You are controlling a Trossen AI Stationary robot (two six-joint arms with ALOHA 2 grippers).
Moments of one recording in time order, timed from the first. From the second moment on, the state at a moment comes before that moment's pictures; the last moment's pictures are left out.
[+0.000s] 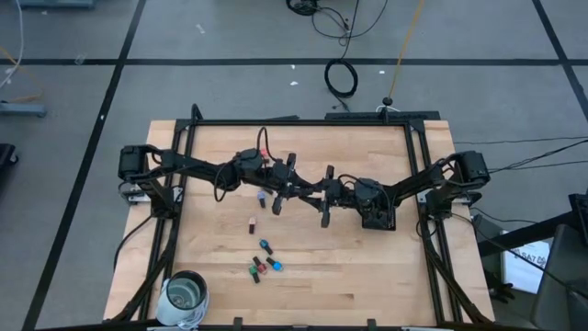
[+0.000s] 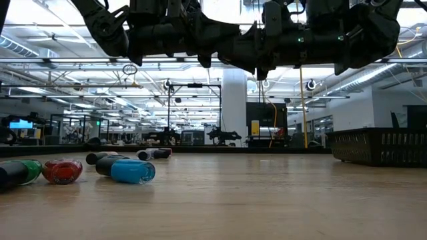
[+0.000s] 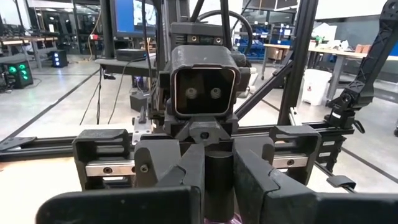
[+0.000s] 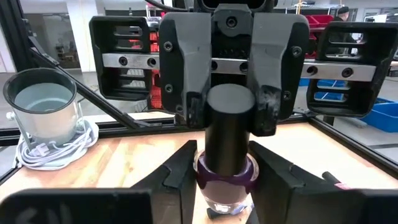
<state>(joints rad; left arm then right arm) 0.15 1.68 0.82 0.89 0.44 -0.03 0.06 1.67 0.59 1.12 0.15 0.04</state>
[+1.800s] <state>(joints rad) 0.20 1.53 0.82 0.25 -0.28 -0.07 0.33 1.02 0.54 -0.72 0.29 0.87</state>
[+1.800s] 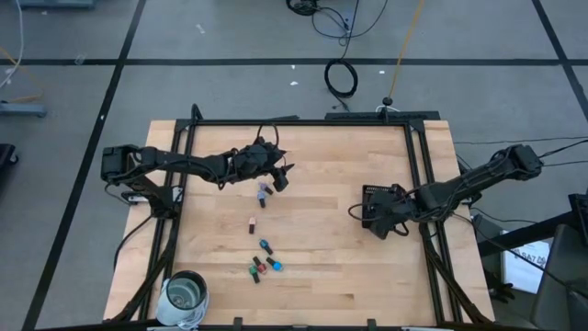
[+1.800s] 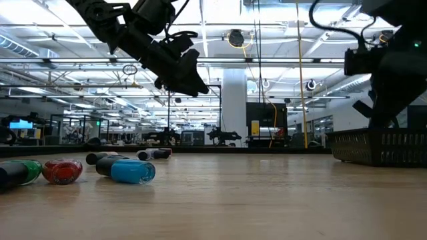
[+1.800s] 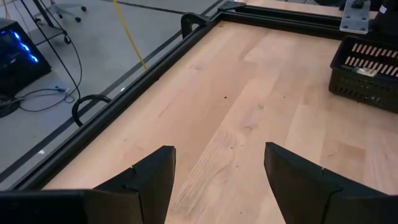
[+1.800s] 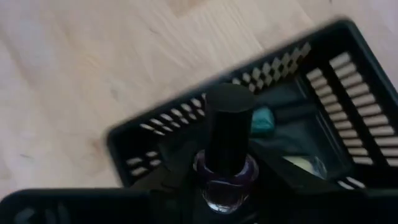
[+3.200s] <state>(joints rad) 0.41 1.68 0.82 -0.08 -0.28 -0.41 0.23 0.77 0.44 0.02 0.53 0.26</state>
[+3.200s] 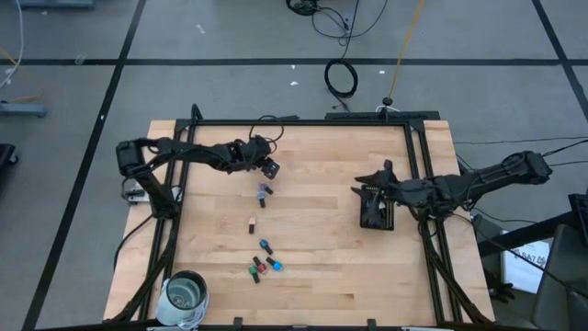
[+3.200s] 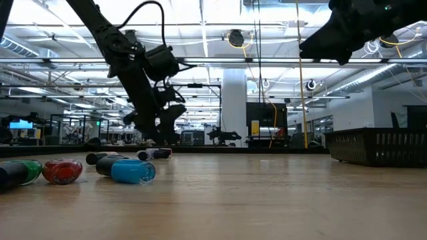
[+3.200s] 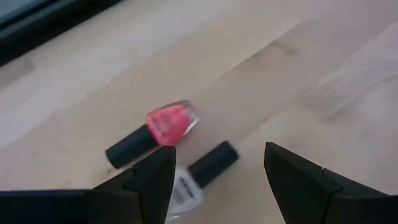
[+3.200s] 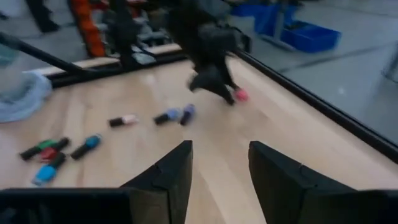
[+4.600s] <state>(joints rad) 0.36 1.70 0.92 -0.21 0.09 -0.26 0.23 0.76 0.43 0.08 0.39 0.21</state>
